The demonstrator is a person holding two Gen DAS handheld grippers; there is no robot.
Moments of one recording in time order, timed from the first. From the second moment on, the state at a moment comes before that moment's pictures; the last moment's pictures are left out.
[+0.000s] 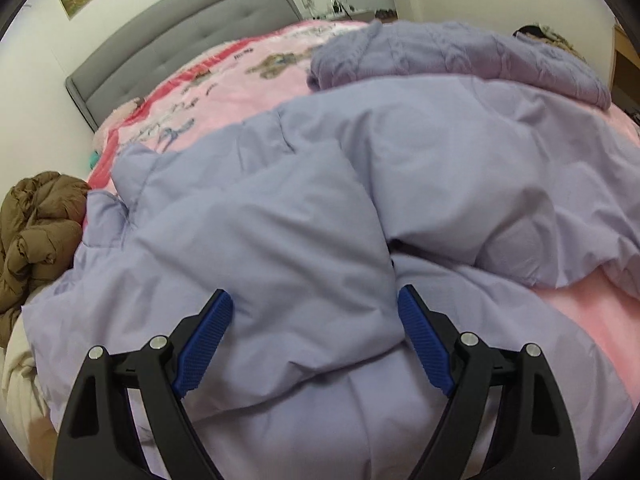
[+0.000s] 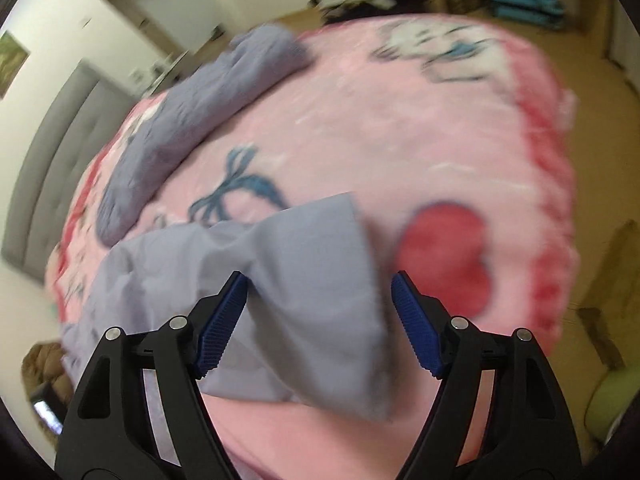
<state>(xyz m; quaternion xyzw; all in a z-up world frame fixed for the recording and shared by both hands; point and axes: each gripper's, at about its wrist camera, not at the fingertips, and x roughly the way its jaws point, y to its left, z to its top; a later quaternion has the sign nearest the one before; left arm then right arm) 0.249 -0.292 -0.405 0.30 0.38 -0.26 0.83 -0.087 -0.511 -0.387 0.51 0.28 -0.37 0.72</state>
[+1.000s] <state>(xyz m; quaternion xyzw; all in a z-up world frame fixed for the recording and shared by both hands) 0.211 -0.176 -0.370 0.15 0.40 -0.24 0.87 0.320 -0.272 -0.157 0.23 0.39 0.11 0.89</state>
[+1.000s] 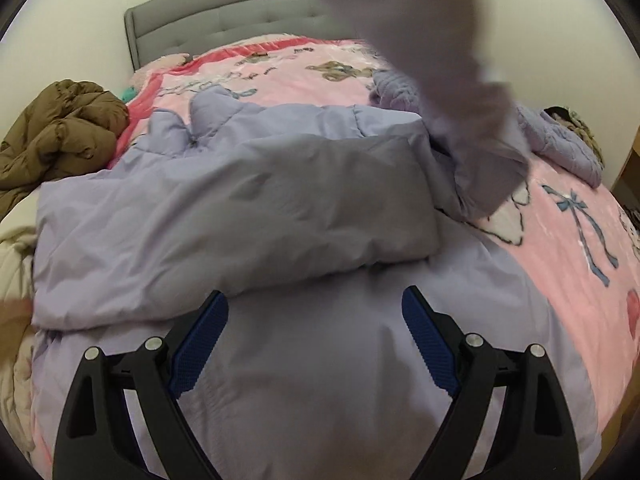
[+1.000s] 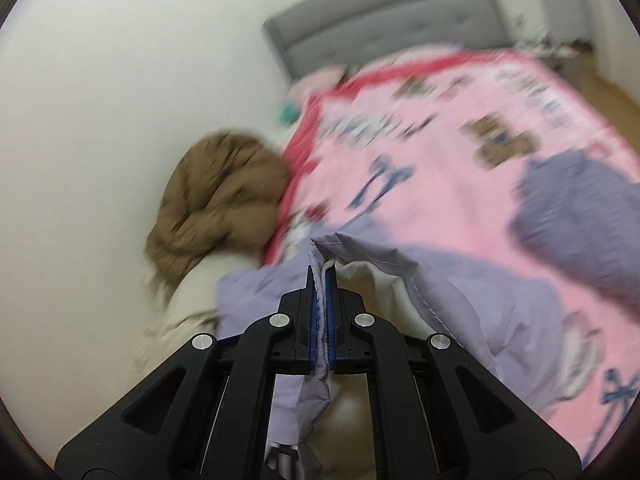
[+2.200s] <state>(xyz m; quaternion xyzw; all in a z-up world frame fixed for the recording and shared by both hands) 0.222 -0.072 -0.365 0.06 0.43 -0.15 0.89 0.359 -0.083 -0.238 0.11 0.58 0.29 0.75</state>
